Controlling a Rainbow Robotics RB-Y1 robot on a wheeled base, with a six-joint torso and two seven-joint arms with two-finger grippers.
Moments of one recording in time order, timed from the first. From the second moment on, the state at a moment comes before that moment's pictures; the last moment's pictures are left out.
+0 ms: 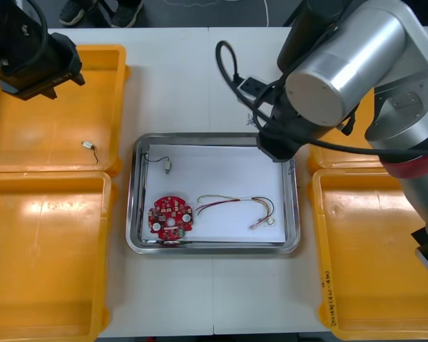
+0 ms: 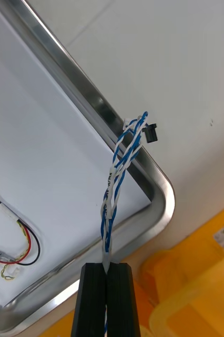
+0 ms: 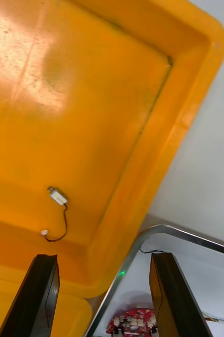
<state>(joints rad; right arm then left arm) -0.83 -0.45 0.44 -1.86 -0.58 1.84 1.67 -0.84 0.61 0.06 -1.70 0.62 1.91 -0.83</state>
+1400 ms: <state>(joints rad) -0.84 -0.38 0.76 -1.74 -0.39 1.63 2.19 -0.84 0.61 0.01 -1.28 0.63 1.76 -1.18</state>
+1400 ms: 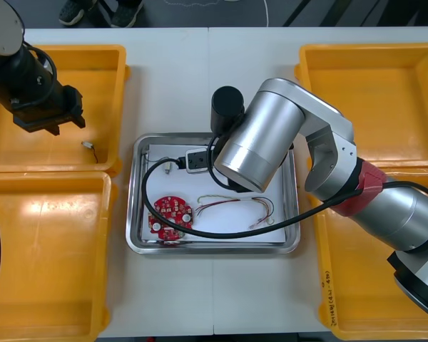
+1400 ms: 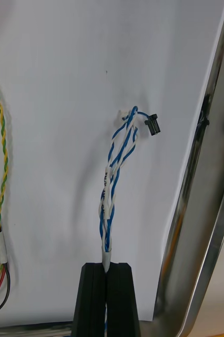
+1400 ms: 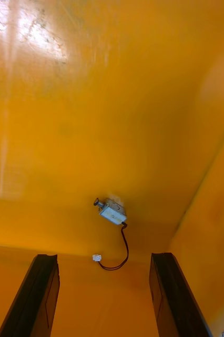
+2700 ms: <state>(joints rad) -0.84 -0.40 0.80 -1.66 -0.37 1.57 2.20 -0.81 0.56 -0.07 -1.16 0.62 1.54 -1.18</state>
